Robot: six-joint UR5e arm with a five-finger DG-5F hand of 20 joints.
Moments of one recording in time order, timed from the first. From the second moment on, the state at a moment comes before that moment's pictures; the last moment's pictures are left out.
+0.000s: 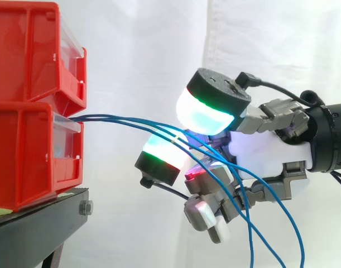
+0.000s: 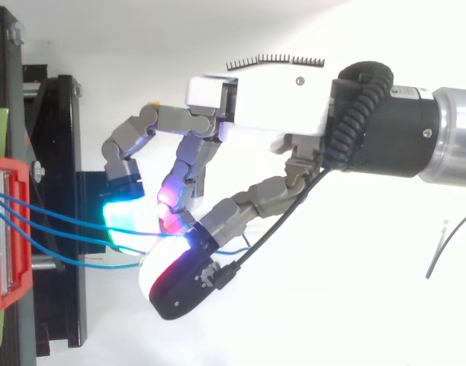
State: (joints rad) arm 0.11 -2.31 -1.09 -2.99 -1.39 -0.13
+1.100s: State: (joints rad) arm 0.11 -2.31 -1.09 -2.99 -1.39 -0.13
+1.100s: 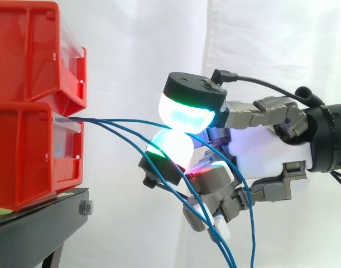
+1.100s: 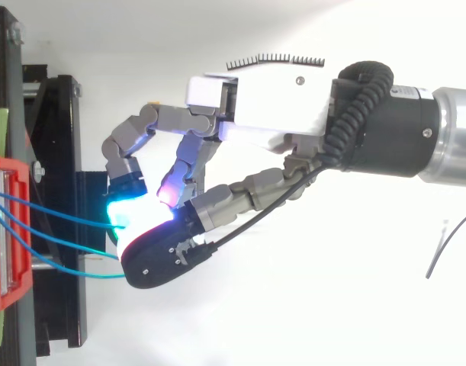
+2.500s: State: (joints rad) arm 0.13 -2.26 -1.09 -3.23 -1.40 -0.06
